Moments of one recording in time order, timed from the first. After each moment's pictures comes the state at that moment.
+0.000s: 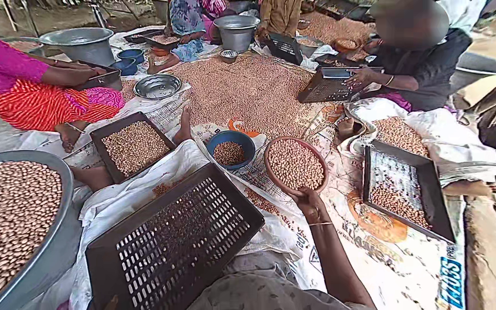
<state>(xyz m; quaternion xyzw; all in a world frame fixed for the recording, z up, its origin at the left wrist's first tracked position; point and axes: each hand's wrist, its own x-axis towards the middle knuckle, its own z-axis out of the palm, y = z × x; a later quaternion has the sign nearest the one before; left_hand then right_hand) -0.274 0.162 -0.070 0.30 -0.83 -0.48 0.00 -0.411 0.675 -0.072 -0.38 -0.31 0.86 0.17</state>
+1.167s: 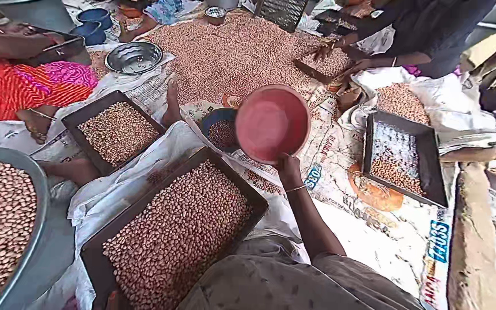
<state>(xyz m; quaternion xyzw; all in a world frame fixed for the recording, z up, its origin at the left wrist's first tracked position) -0.282 0.169 -0.068 0.32 -0.83 -0.45 0.04 -0.482 0.624 -0.093 -0.34 -0.43 0.80 0.24</state>
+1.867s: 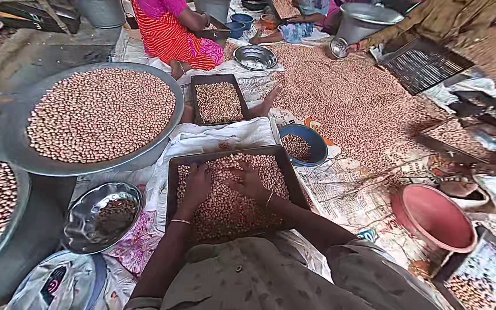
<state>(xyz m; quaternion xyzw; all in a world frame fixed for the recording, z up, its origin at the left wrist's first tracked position) -0.377 0.172 -0.103 0.13 -0.93 -0.33 0.06 -0.461 0.380 -0.088 0.38 -0.88 0.27 -0.11</state>
